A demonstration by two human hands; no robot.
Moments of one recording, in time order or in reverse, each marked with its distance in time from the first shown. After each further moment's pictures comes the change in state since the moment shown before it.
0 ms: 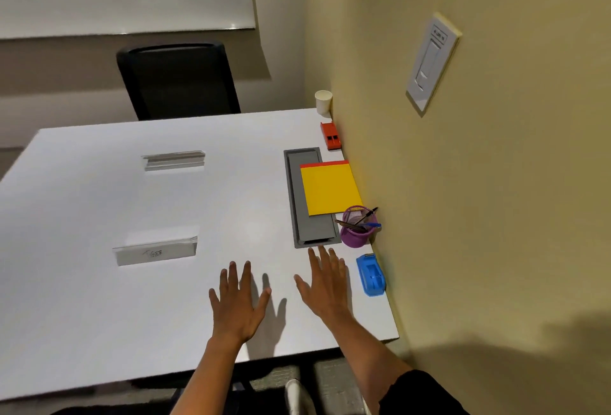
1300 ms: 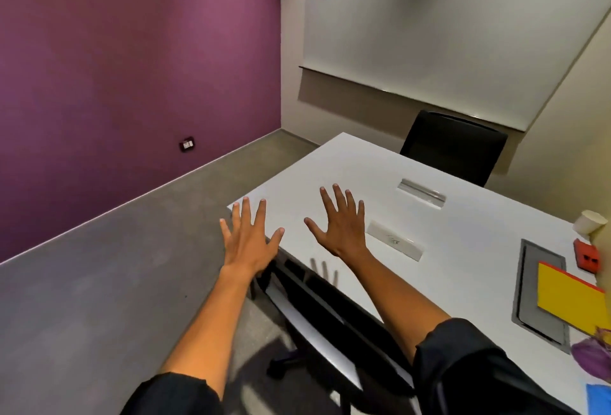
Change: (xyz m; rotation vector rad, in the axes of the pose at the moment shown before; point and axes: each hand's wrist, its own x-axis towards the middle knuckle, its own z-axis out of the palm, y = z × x) left_hand -0.309 -0.359 -0.192 -0.043 0.660 -0.516; right_hand -0.186 -0.480 -0.002 -0.069 0.129 -0.900
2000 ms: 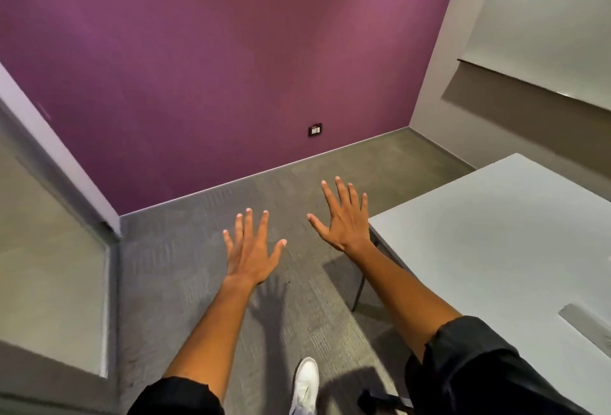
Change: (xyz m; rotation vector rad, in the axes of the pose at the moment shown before) left_hand 0.025 -0.351 -0.040 0.073 0.019 -0.423; right_hand 0.137 -0.349 0.151 0.069 -0.140 -0.445
